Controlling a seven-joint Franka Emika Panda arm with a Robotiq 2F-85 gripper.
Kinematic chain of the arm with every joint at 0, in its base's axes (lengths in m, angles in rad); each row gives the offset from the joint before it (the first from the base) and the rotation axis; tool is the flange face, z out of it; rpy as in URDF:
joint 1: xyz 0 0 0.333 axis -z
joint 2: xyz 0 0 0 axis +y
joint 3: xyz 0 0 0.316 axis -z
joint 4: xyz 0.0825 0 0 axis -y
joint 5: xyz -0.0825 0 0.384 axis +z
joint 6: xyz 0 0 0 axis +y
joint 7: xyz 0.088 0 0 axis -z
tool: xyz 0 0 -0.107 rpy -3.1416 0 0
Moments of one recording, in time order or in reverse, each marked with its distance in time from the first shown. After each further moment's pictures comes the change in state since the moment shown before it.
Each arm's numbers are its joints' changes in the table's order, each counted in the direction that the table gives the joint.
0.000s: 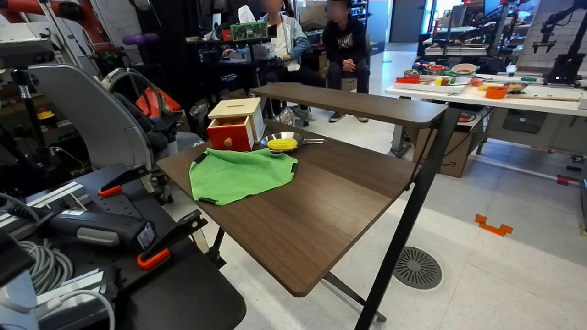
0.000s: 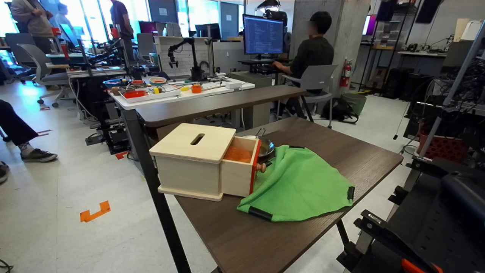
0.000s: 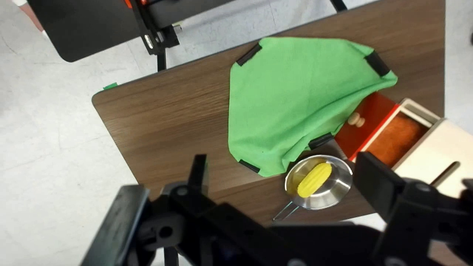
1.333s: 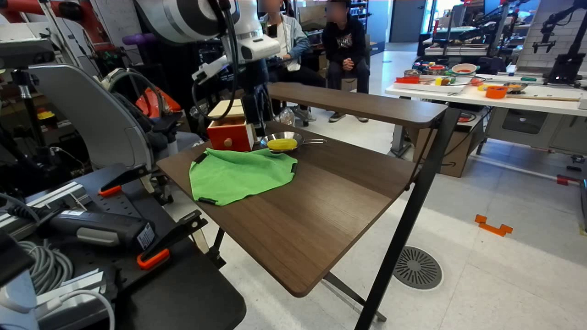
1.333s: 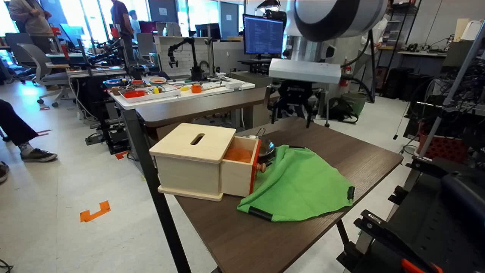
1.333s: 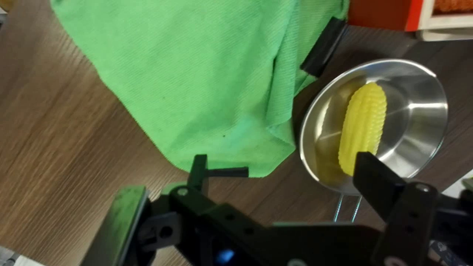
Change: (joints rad) arm -0.142 0.952 0.145 0.561 -0.017 -0.366 0.585
